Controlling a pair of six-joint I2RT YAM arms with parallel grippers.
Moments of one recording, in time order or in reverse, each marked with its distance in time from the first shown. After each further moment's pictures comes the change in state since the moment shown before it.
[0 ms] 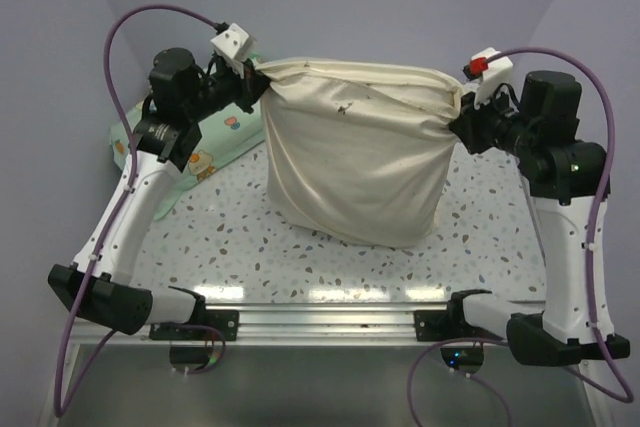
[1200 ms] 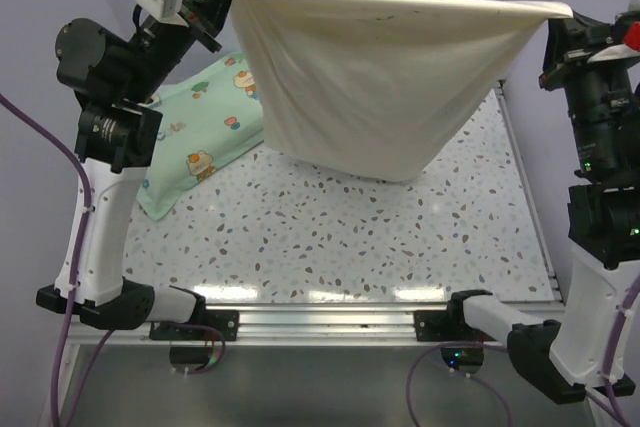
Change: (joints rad) left arm -0.014 0.021 0.469 0.145 -0.083 0.010; right arm -0.008 -0.061 0.299 0.568 0.269 0.099
